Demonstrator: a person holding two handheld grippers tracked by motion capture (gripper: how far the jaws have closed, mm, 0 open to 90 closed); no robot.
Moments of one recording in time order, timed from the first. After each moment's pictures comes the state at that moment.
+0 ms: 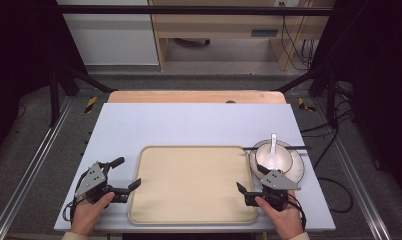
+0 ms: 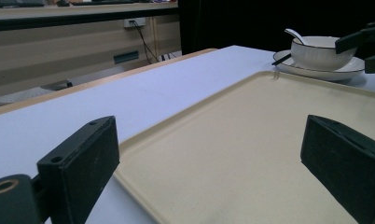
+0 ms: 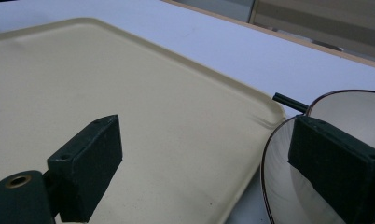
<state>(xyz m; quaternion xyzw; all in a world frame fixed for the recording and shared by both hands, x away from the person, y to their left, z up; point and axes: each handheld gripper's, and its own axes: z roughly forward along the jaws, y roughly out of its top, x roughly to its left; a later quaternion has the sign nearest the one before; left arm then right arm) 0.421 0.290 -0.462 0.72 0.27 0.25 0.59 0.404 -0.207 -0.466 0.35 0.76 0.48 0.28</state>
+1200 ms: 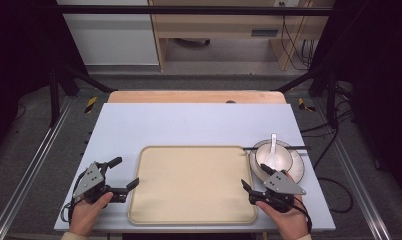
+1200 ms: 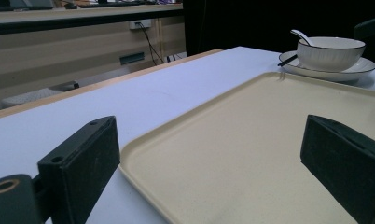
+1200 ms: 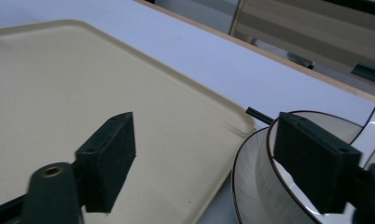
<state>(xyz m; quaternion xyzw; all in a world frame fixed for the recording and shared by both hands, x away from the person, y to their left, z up) 0.419 0.294 -0.461 0.72 0.27 0.26 0.59 0.389 -0.209 -0.444 0.34 0.75 0.46 0.33</state>
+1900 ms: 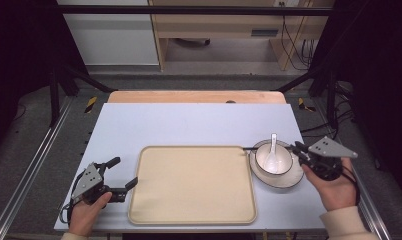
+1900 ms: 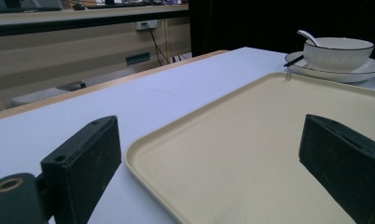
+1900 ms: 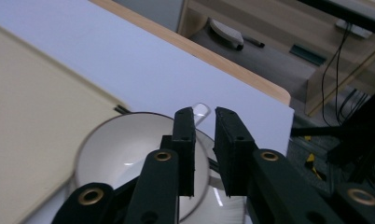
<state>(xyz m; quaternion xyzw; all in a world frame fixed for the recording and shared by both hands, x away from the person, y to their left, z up) 0.417 0.297 -0.461 0.72 0.28 0.27 0.58 0.431 -0.307 -0.366 0.39 0.76 0.38 0.36</state>
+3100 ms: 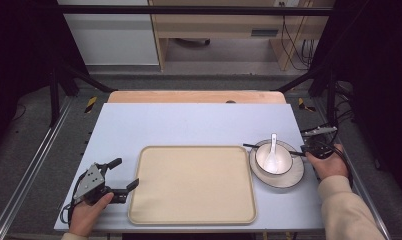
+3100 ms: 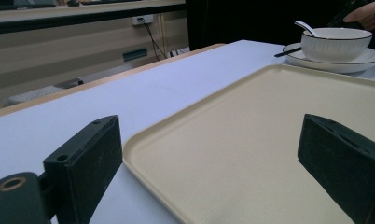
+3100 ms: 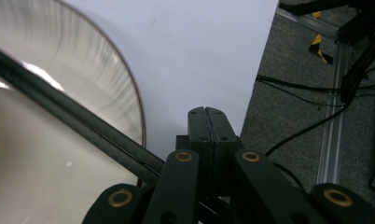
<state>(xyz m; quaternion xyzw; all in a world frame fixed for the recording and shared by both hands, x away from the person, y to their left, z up) 0.417 0.294 -0.463 0.73 0.27 0.27 0.57 0.534 -0.370 -0.450 0.53 0.79 0.22 0.25</state>
